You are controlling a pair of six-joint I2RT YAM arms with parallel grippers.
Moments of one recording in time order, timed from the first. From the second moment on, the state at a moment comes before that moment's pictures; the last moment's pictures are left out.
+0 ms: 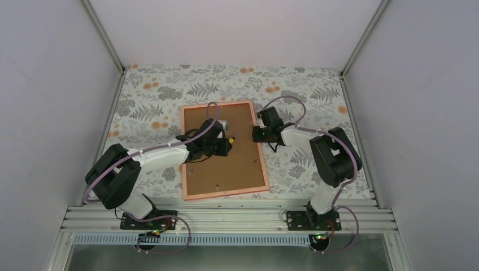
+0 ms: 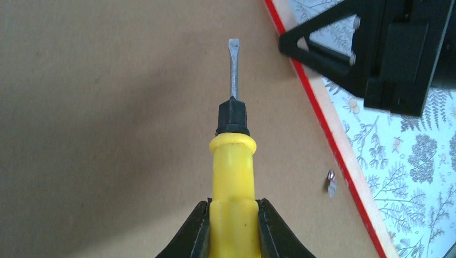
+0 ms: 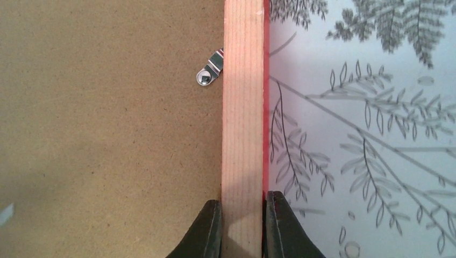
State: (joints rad) left arm -0.76 1.51 0.81 -0.15 0.10 -0.61; right arm 0.49 1.79 0.95 -0.14 -0.08 0.42
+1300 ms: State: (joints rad) left arm -0.76 1.83 1.02 -0.04 0.21 -0.58; right arm 0.51 1.68 0.81 -0.10 -0.10 0.45
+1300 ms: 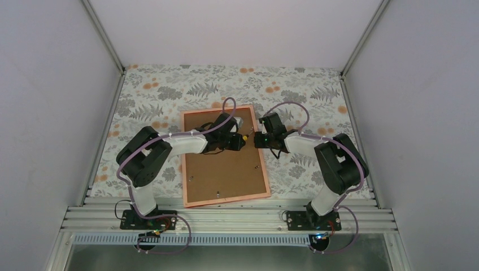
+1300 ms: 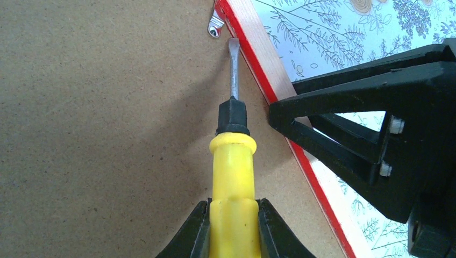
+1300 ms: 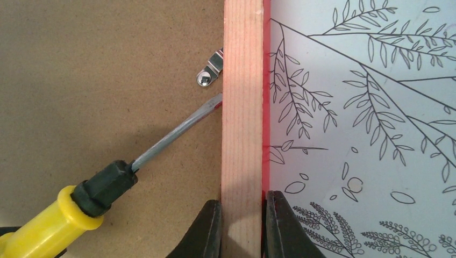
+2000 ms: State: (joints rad) left arm -0.76 1.84 1.03 -0.03 0.19 -0.61; right arm 0.51 1.68 0.80 -0.08 -0.10 0.46
